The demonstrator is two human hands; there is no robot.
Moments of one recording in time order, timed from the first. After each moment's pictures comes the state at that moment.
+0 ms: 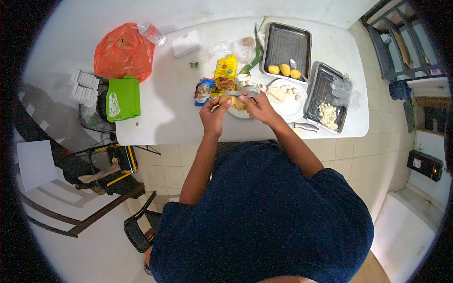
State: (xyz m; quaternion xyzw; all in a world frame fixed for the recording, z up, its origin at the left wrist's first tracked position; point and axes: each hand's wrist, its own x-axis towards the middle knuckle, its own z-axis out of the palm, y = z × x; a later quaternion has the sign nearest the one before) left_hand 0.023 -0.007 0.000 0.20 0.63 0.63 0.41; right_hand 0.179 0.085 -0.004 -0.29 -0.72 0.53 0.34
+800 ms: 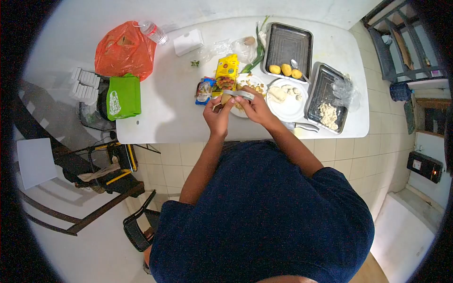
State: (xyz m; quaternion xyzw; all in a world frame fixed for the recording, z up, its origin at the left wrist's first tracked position) left_hand 0.040 -0.004 0.003 0.19 0.64 0.66 0.34; right_hand 0.164 0.077 0.006 -0.25 -0.74 0.46 0.42
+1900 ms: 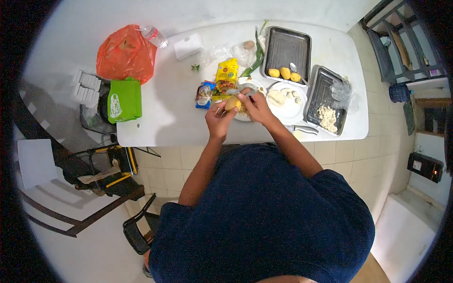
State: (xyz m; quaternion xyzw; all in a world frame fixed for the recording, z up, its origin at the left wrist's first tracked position) left_hand 0.037 -0.012 -0.008 0.23 0.59 0.66 0.41; right_hand 0.165 0.088 -0.020 -0.31 -0.69 0.53 0.38
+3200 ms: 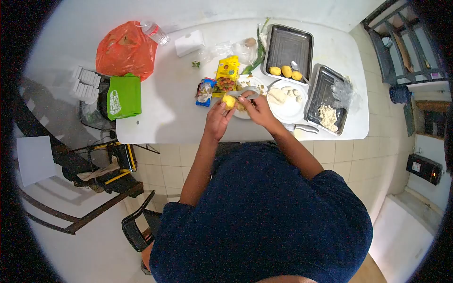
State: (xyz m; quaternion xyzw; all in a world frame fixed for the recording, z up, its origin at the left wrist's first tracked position) left_hand 0.010 -0.018 -0.037 0.08 0.34 0.68 0.64; right_hand 0.172 0.073 -0.006 -0.30 -0.70 0.53 0.38
